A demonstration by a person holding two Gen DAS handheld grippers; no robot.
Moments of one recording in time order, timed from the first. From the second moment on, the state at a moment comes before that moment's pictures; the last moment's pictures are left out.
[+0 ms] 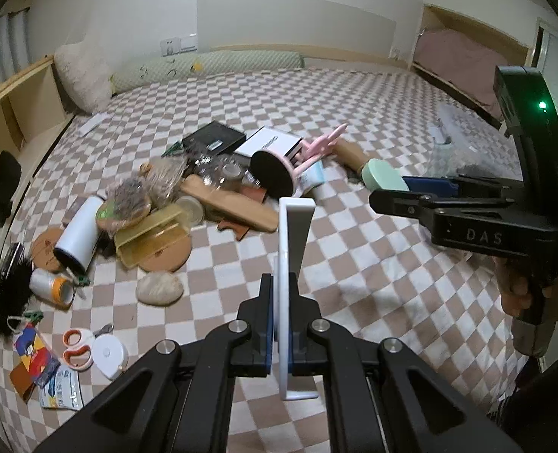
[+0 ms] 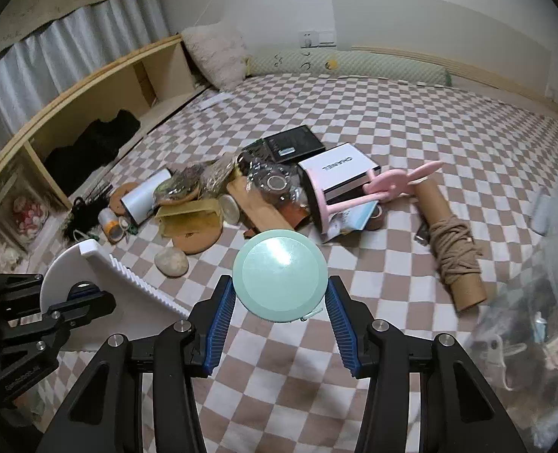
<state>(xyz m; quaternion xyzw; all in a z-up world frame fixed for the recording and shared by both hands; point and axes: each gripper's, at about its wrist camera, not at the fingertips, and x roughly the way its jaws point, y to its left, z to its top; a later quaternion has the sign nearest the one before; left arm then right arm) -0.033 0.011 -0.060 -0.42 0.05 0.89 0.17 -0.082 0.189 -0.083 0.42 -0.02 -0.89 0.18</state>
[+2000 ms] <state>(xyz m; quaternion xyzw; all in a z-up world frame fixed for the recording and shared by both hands) -0.041 0.248 0.076 -0.22 0.04 0.92 0.32 0.034 0.500 0.016 0.30 -0.10 -0.95 -0.09</state>
